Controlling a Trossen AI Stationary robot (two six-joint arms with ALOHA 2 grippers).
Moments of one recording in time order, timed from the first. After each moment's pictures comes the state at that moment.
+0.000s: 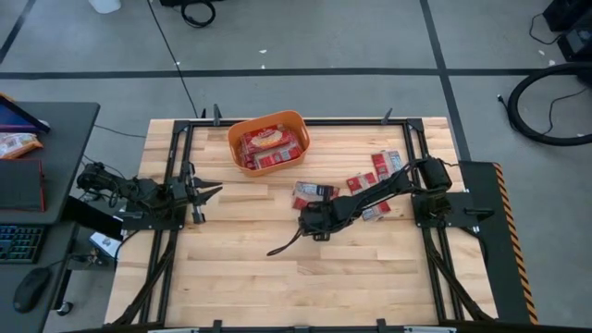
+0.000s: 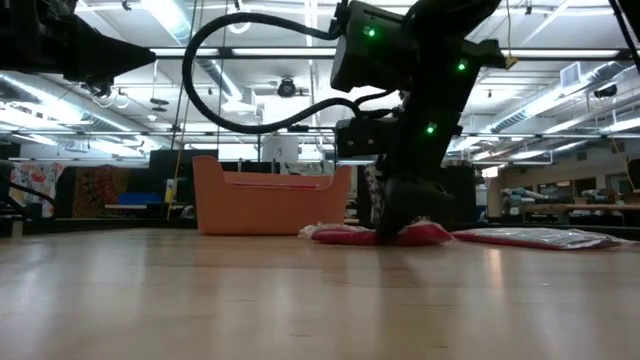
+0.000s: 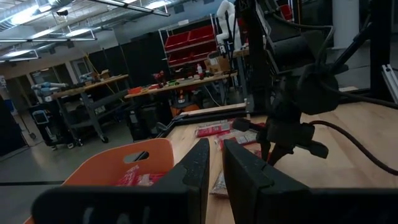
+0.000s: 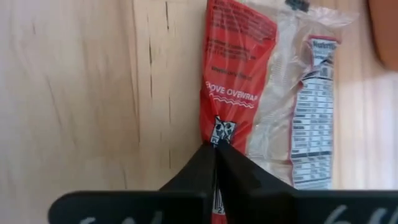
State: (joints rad) left arm -0.39 0.01 0.10 0.02 -0.67 0.28; right arm 0.19 2.00 1.23 -0.59 0.50 0.20
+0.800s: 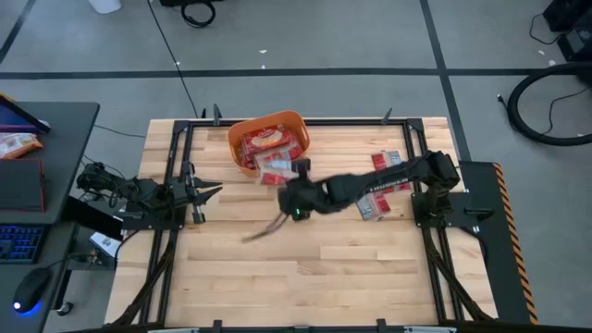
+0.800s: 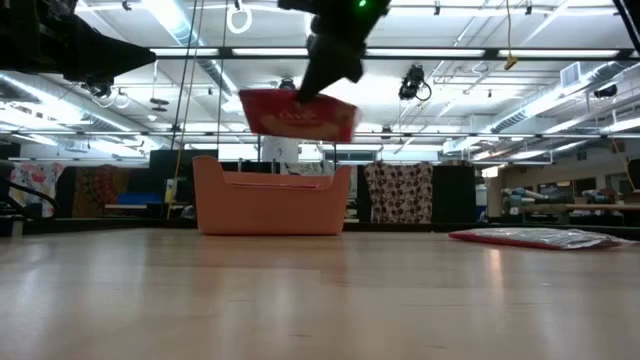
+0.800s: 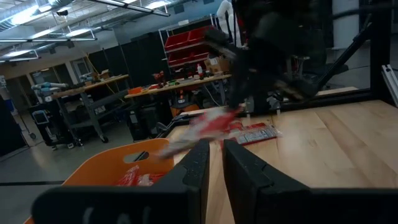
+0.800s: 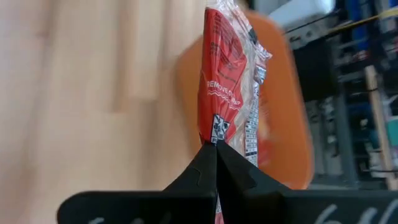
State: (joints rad) left arm -0.39 0.01 0.10 0.02 -0.67 0.28; right arm 0.15 1.92 1.64 -0.66 0.71 -0.27
